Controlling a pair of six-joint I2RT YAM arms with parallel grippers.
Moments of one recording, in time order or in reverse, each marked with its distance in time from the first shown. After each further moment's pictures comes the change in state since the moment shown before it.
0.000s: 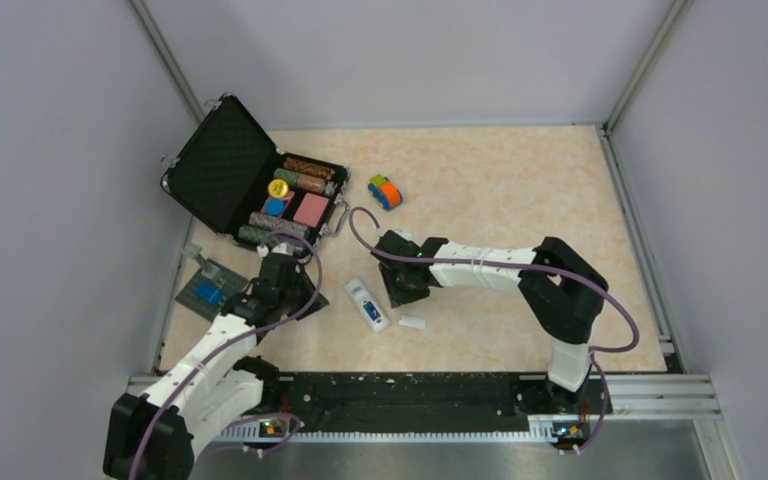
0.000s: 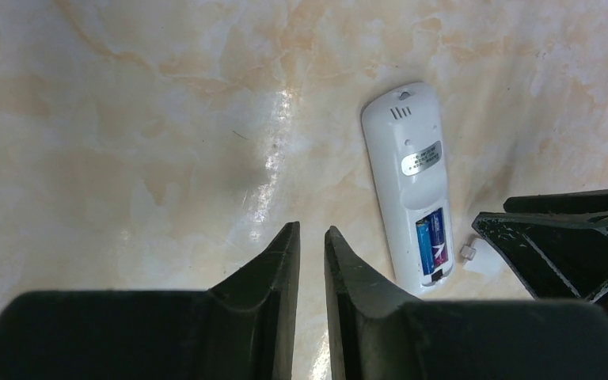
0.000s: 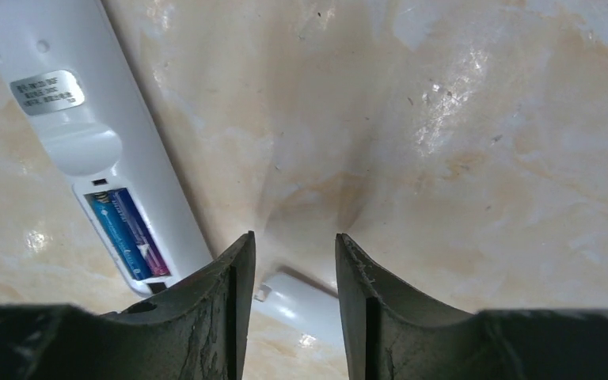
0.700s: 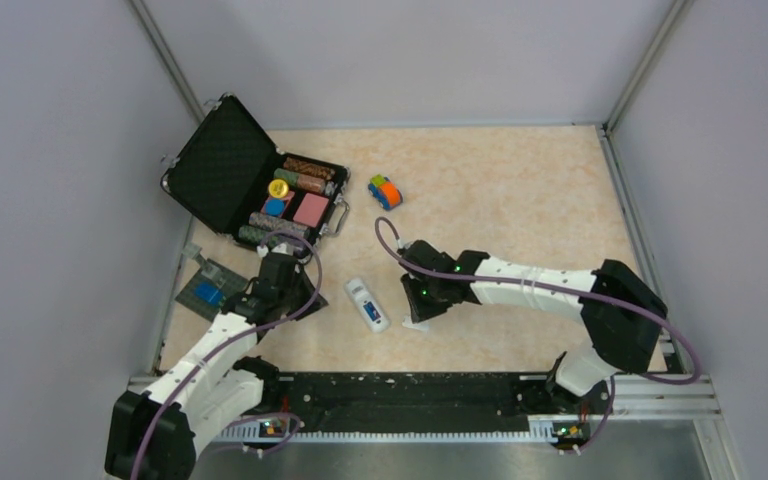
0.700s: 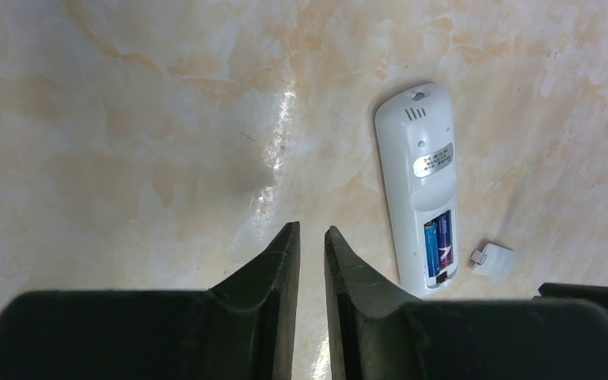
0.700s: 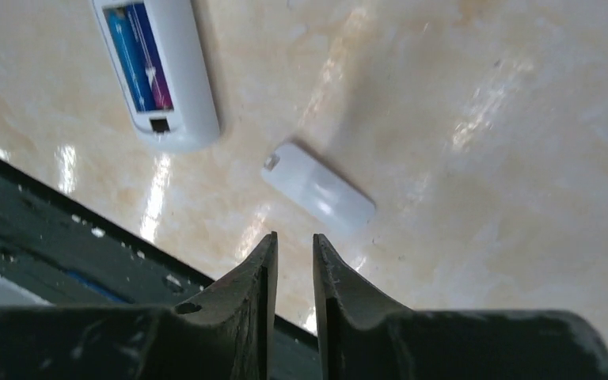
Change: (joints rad) left arm 0.014 0.018 0.000 0.000 0.011 0.016; right arm 0.004 -0.271 -0.211 -0.002 -0.097 -0.046
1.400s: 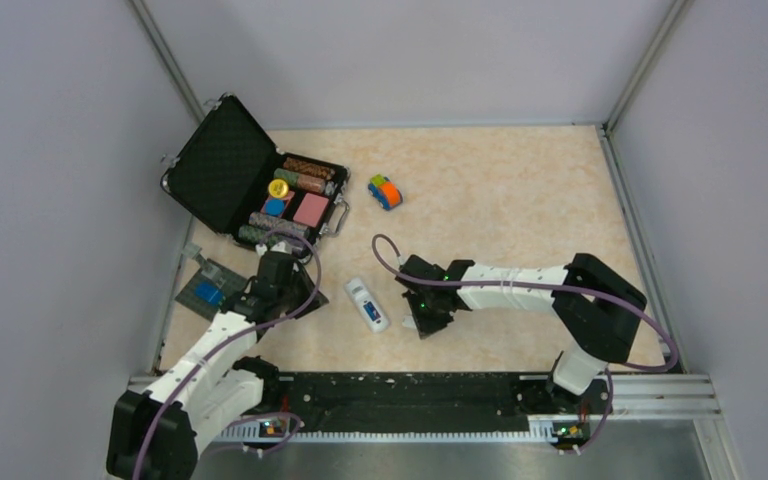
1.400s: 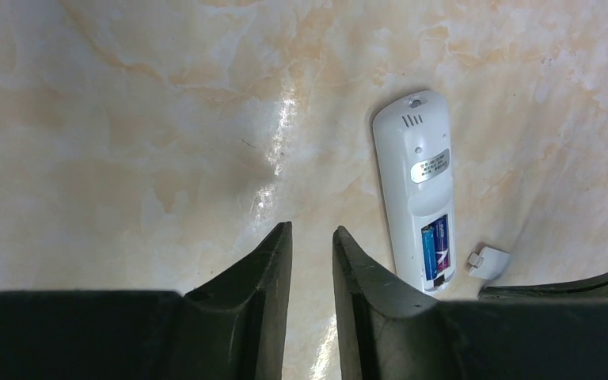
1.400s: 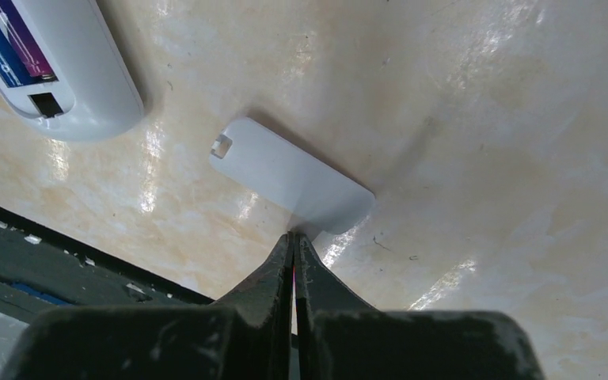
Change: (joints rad) left arm 0.017 0.003 0.003 0.008 0.013 0.012; right arm 0.029 0.077 -0.071 0.005 -0.048 0.060
